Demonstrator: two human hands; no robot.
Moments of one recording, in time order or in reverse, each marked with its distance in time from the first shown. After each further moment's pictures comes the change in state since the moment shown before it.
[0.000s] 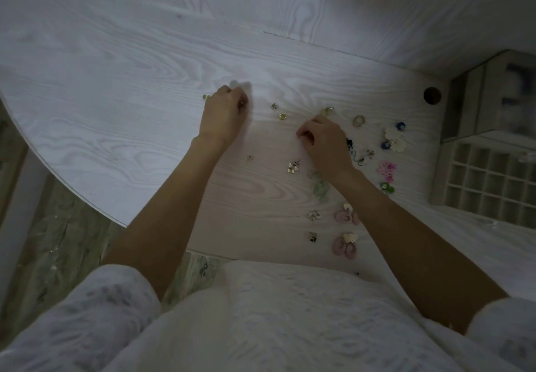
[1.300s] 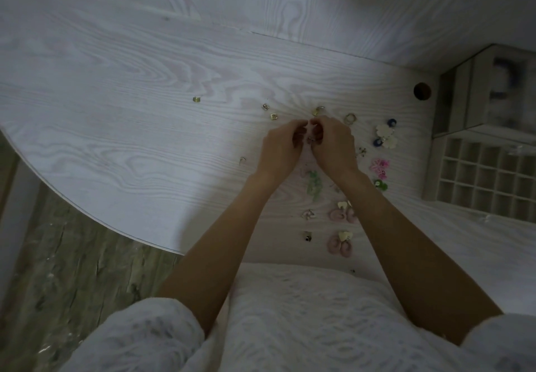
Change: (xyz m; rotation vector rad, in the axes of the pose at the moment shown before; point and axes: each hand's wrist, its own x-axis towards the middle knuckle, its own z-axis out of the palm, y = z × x) left_hand -0.050 0.089 0.061 -0.508 -0.031 0.075; right_hand -0.007 0.013 -0.012 -0.062 0.053 0.190
